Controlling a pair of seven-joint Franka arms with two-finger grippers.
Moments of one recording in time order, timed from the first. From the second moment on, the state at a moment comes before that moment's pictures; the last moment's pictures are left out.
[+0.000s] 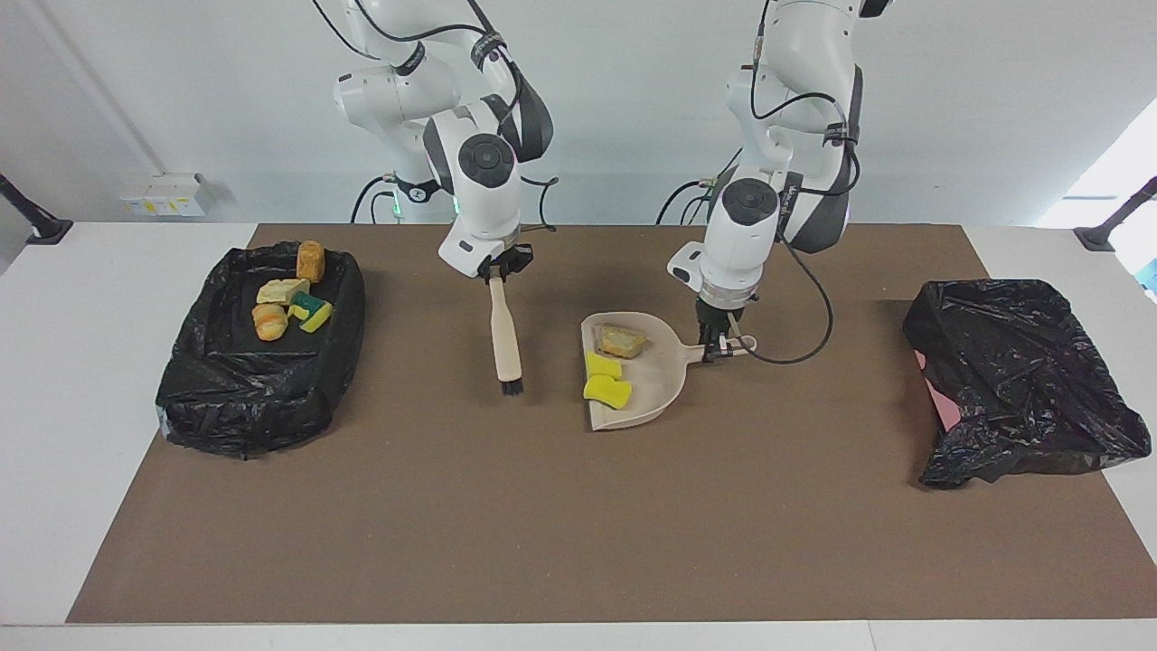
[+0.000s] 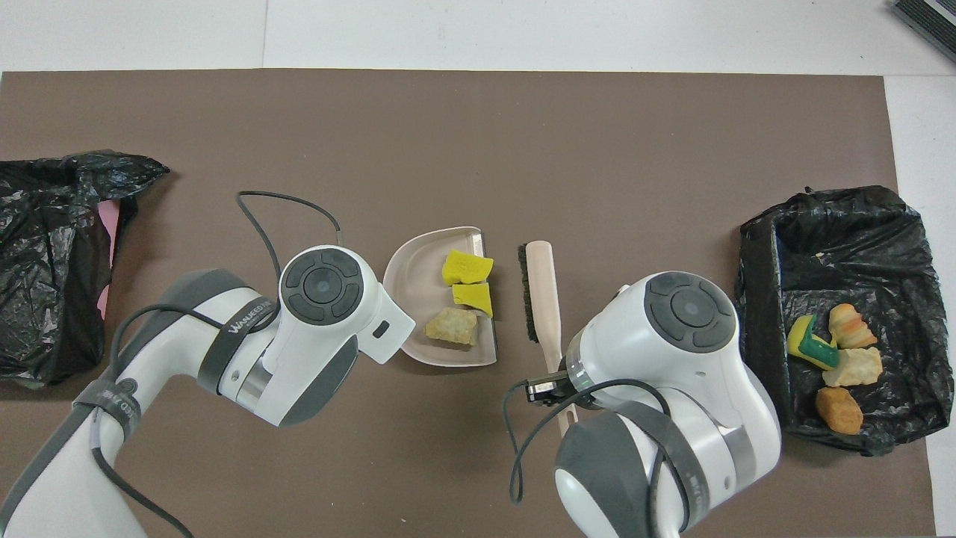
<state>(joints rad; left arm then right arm) -0.43 0.17 0.00 -2.06 0.00 2.25 1.14 0.25 0.01 0.22 -2.16 0.02 1.89 0.28</state>
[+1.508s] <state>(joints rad) 0.19 0.18 0.02 -1.65 -0.05 1.80 1.81 0.60 -0.08 0.24 -2.41 0.27 2.12 0.70</state>
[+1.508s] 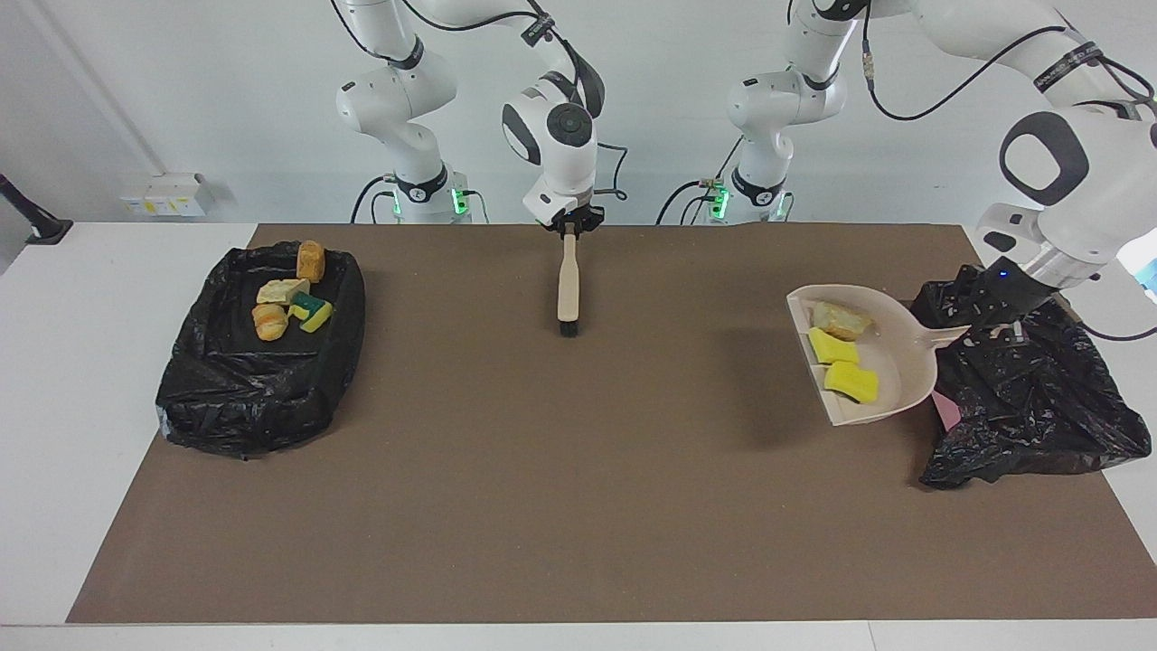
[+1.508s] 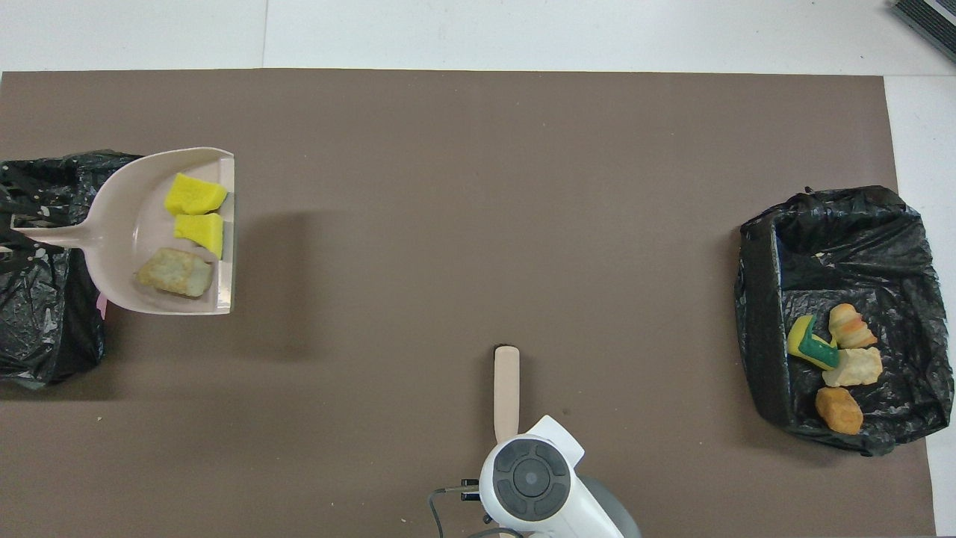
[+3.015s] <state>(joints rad) 0.43 0.19 0.00 -1.67 0.65 2.19 1.81 0.11 0.01 0.21 -2.01 -0.04 2.14 0.40</state>
